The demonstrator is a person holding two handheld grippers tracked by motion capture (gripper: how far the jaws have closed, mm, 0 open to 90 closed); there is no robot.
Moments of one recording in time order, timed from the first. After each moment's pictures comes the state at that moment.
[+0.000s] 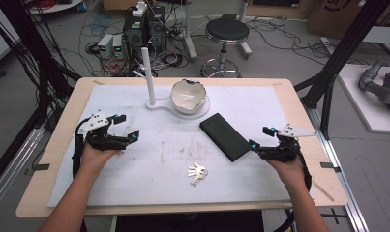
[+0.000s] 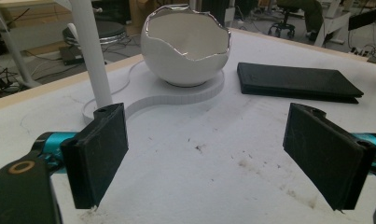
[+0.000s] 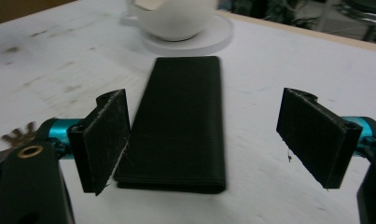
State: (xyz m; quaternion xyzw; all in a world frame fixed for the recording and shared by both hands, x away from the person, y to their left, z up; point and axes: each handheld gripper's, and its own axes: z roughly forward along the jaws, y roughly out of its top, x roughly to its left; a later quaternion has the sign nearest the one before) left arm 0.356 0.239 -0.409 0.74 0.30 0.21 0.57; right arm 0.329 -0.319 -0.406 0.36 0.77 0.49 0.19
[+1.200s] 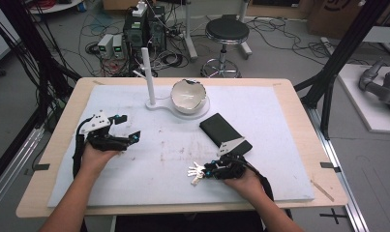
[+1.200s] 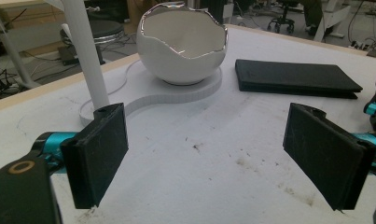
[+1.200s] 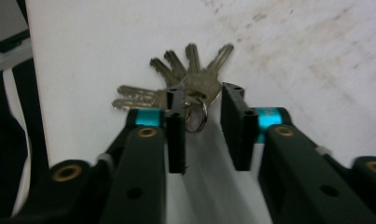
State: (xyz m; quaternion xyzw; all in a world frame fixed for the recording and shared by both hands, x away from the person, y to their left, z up) left arm 0.355 0.236 -0.409 0.74 0.29 0.21 0.57; right arm 0.317 -0.186 -0.446 0.23 0.90 0.38 -0.01
